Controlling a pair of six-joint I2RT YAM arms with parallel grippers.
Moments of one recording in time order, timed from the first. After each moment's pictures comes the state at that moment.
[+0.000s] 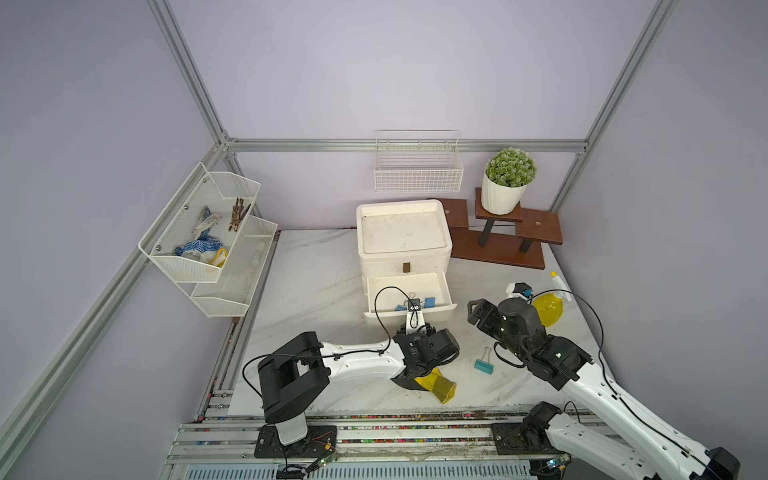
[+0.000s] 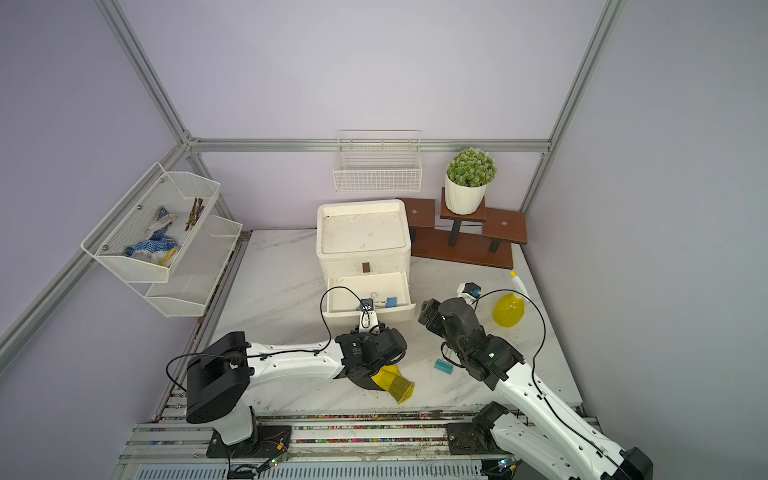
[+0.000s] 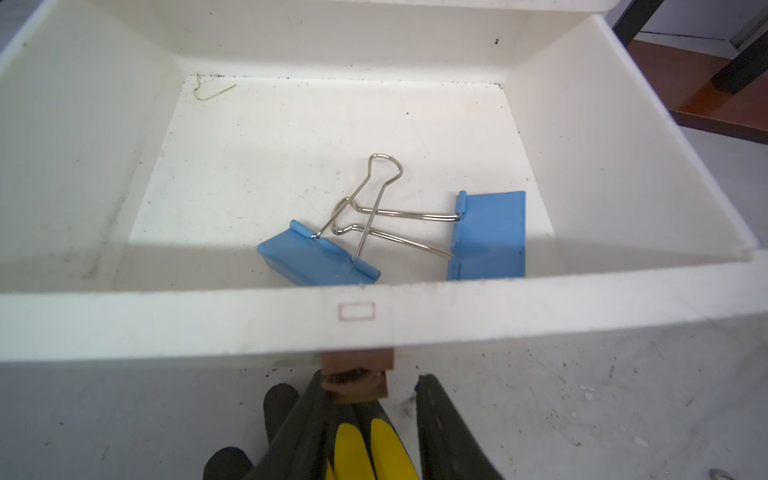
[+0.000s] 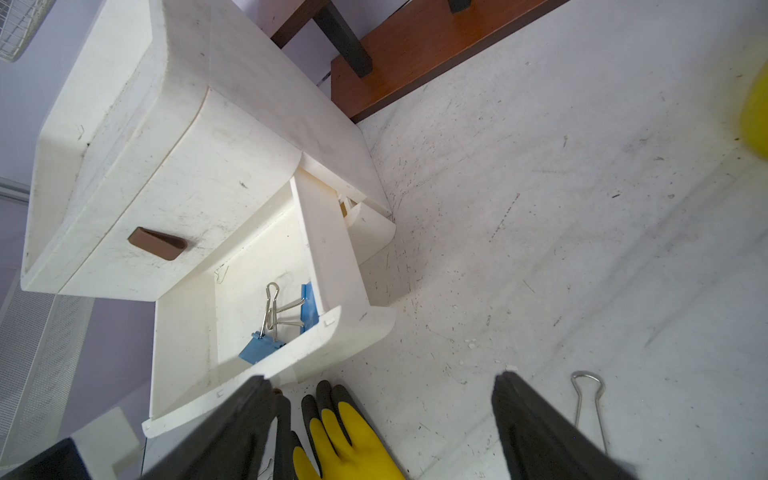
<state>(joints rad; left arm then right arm) -1.16 1.74 1.11 -0.36 -0.89 -0.98 0.58 0.84 0.75 -0.53 0.30 0.95</state>
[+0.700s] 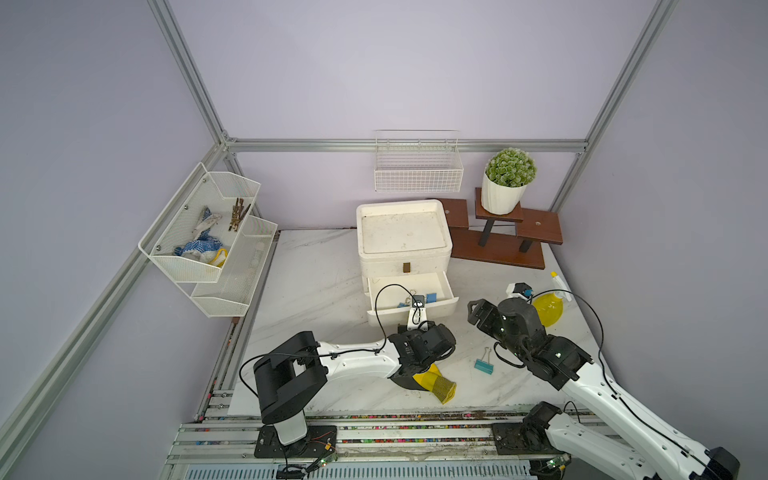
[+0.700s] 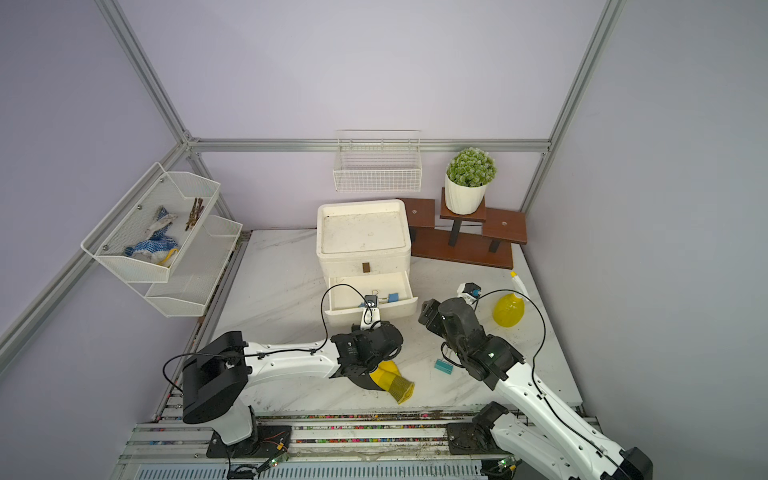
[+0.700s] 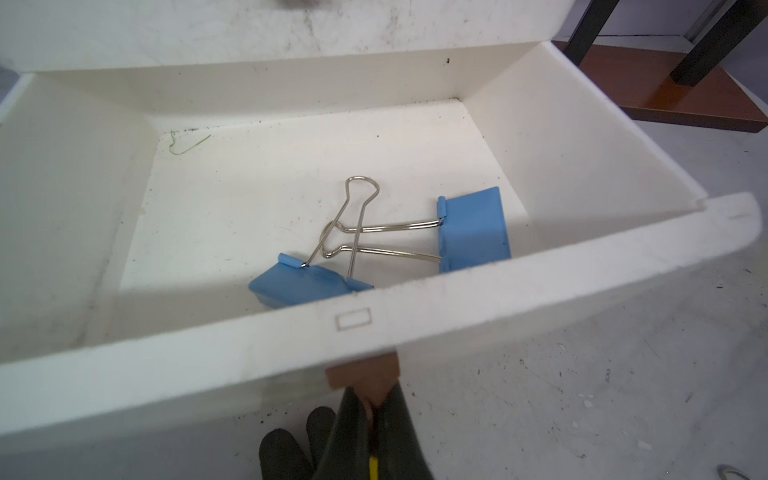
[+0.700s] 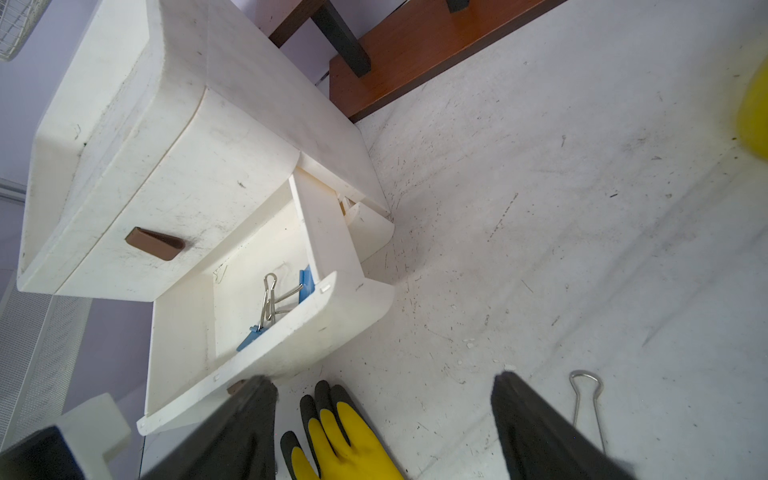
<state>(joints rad) -1.13 1.71 1.06 -0.19 -0.88 -0.76 0.58 0.84 0.75 -0.53 0.30 0.95</state>
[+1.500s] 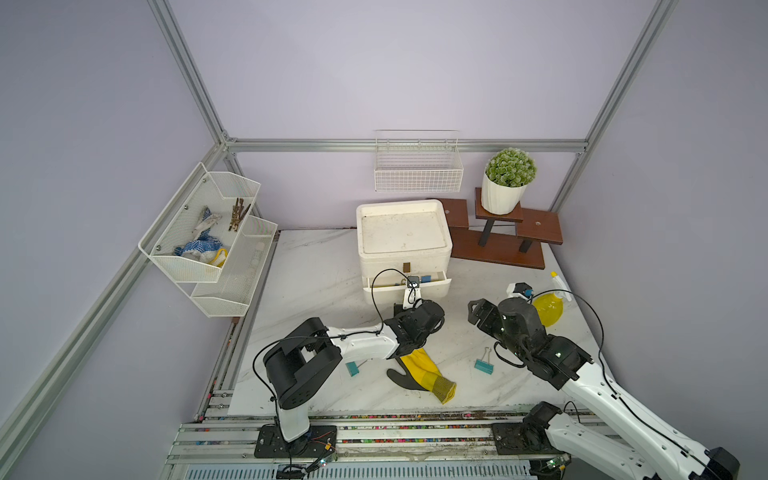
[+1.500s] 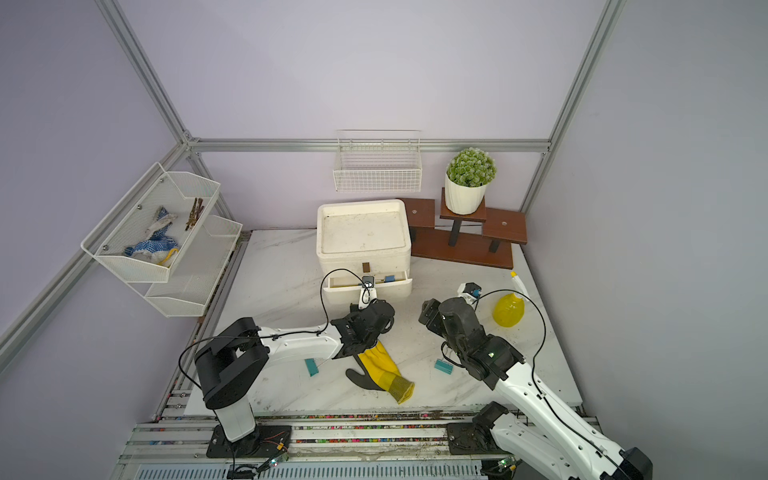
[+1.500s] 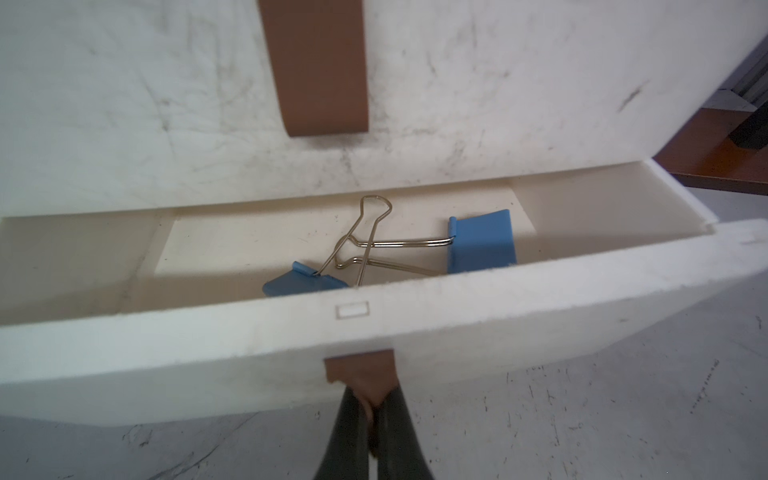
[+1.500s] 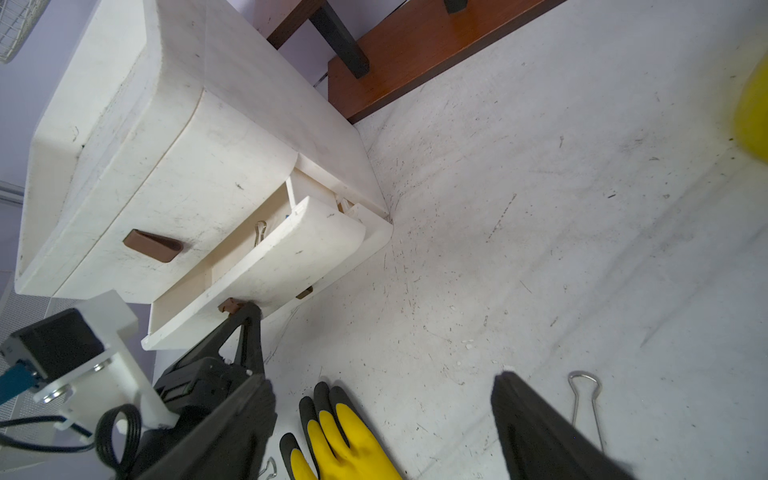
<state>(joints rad) -0.97 1.81 1.08 0.10 -0.87 -0.52 0.58 0.84 0.75 -0.53 0.30 0.95</state>
